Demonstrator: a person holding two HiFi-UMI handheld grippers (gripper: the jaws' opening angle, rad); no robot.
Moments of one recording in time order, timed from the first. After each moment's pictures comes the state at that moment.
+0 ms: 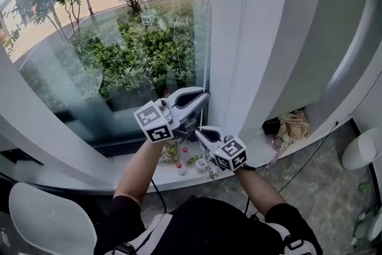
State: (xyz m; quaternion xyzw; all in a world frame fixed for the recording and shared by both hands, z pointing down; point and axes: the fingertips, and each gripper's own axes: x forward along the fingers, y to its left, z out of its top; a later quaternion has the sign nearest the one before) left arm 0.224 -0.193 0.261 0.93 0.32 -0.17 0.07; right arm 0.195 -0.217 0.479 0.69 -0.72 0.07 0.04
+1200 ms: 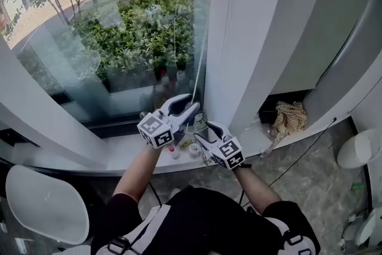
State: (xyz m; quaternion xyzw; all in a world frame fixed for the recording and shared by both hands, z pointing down) left arm 0.229 -0.213 0.396 0.98 0.17 -0.10 0.08; right arm 0.198 -0.170 0.535 0.70 -0.70 0.09 0.10
